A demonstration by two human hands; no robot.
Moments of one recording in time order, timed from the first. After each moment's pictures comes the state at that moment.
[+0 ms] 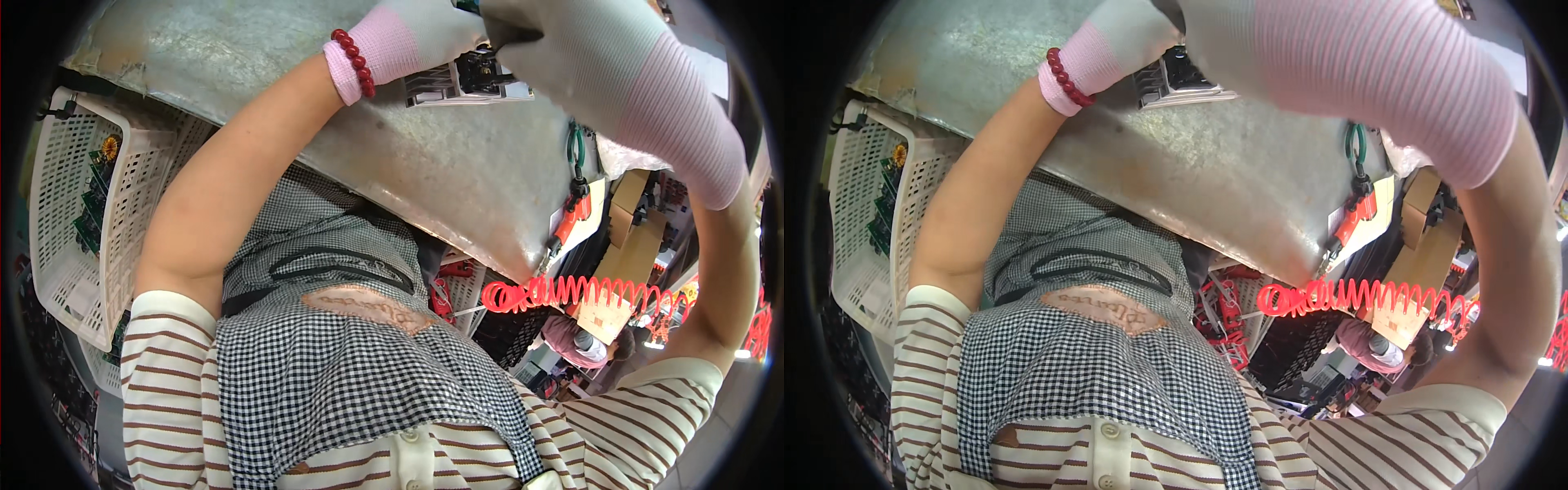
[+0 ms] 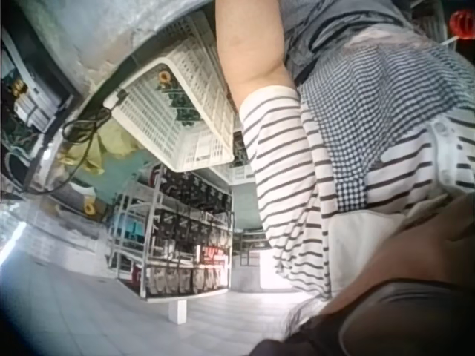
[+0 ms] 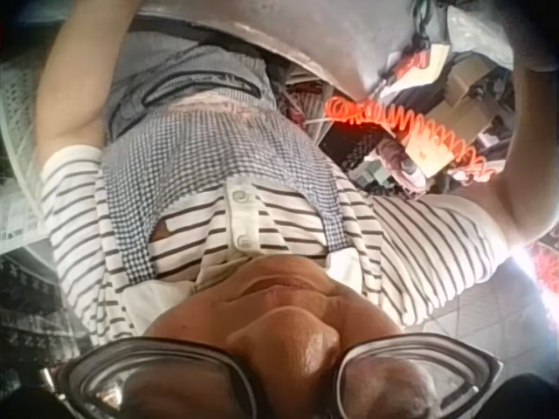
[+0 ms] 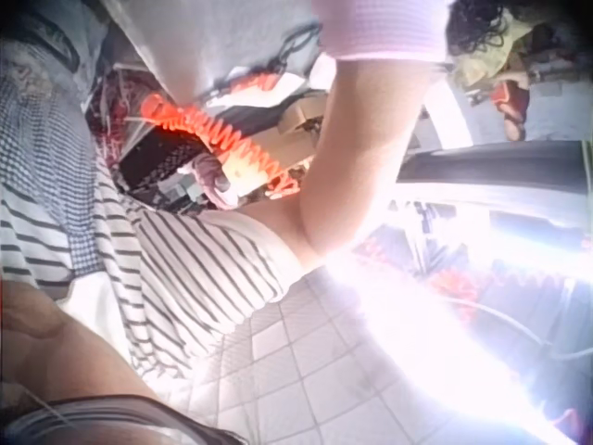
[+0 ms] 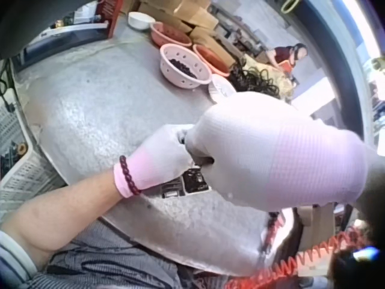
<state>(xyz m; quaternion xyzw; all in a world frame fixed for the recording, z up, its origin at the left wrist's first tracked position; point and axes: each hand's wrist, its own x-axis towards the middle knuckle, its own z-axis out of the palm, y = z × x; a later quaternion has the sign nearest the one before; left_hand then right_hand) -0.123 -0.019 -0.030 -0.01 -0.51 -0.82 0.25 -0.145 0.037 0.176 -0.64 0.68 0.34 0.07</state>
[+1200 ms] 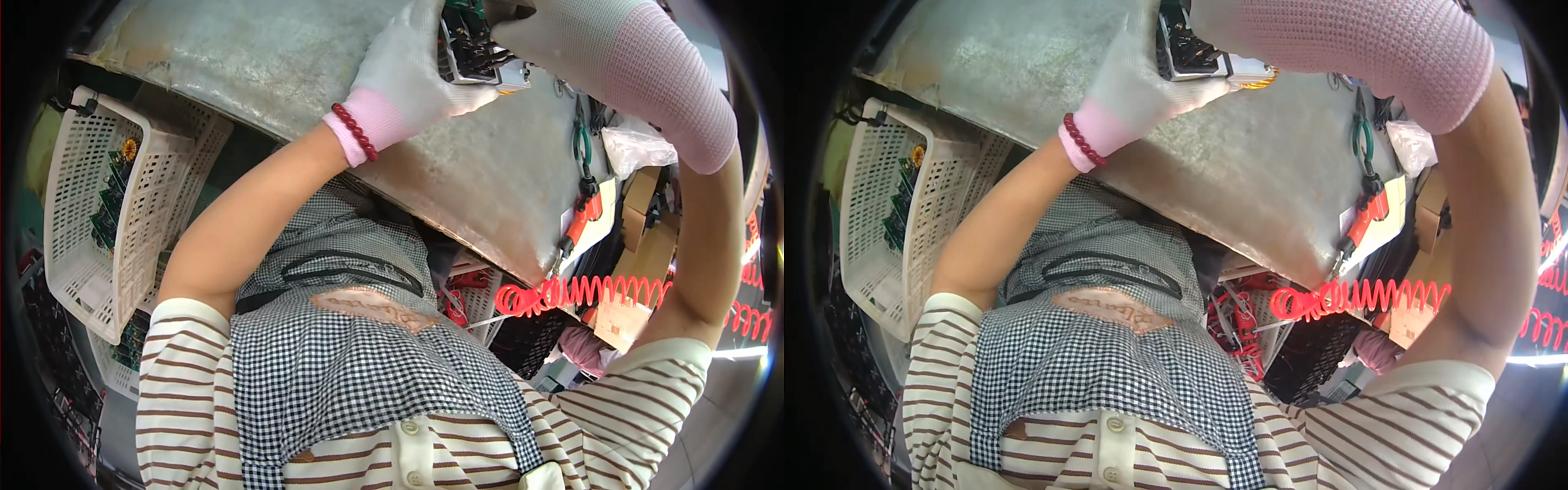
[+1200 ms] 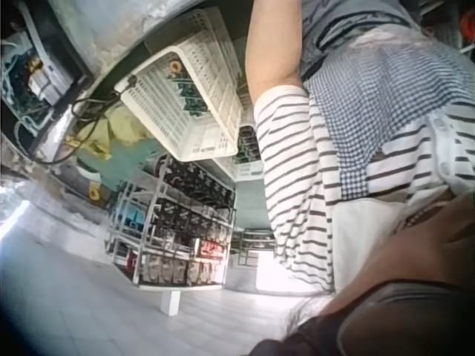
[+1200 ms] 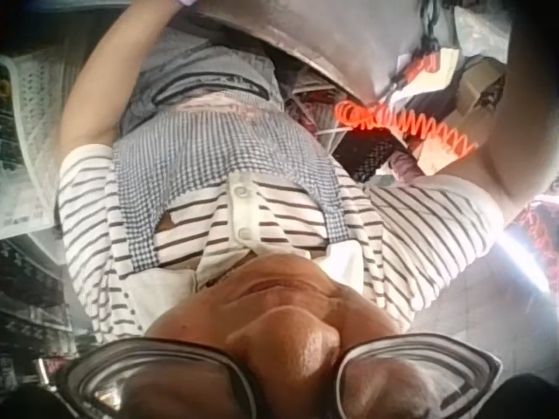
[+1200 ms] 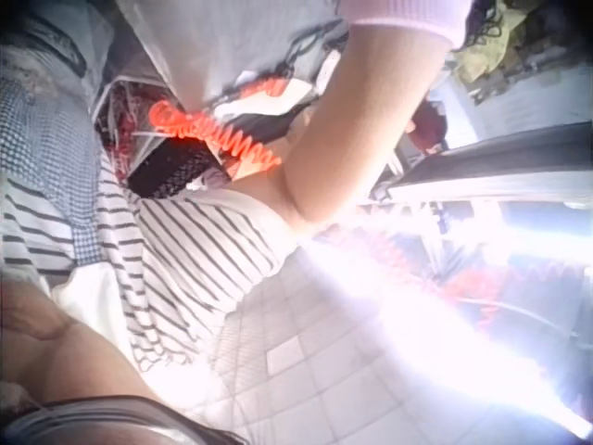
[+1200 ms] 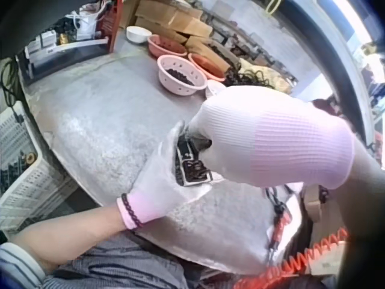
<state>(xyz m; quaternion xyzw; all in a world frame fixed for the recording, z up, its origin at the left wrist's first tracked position) -0.094 0.026 -0.028 0.08 -0.62 -0.65 0.43 -0.132 0.046 0.196 -0.57 0.75 0.30 0.12</state>
